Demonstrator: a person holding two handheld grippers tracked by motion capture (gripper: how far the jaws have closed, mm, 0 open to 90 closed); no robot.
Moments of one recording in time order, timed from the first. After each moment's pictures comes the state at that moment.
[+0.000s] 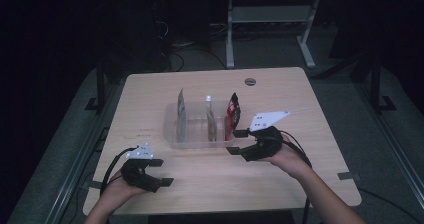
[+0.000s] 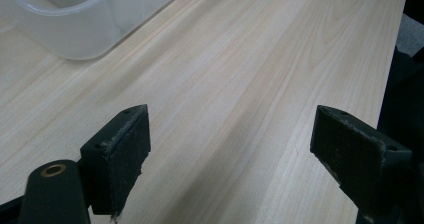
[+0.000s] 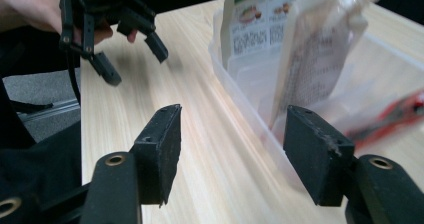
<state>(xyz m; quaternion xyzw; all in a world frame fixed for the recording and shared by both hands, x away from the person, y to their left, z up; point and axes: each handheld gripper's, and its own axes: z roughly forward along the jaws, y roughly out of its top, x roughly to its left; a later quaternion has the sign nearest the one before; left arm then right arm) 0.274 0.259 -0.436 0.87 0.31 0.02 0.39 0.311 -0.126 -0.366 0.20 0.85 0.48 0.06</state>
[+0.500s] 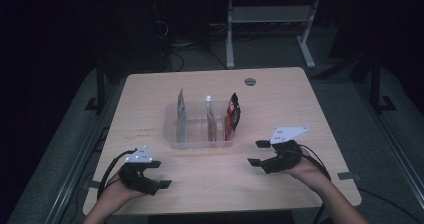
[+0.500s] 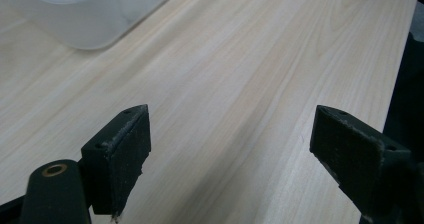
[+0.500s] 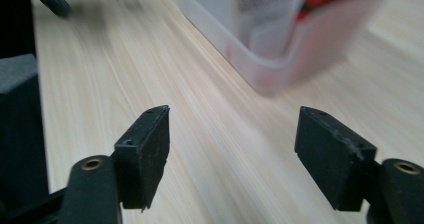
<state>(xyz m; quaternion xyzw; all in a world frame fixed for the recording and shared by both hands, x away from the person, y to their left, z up) 0.264 0.265 -0.435 0.87 0.31 0.04 0.38 0.299 -0.180 -0.413 0.25 0.86 0.45 0.08</state>
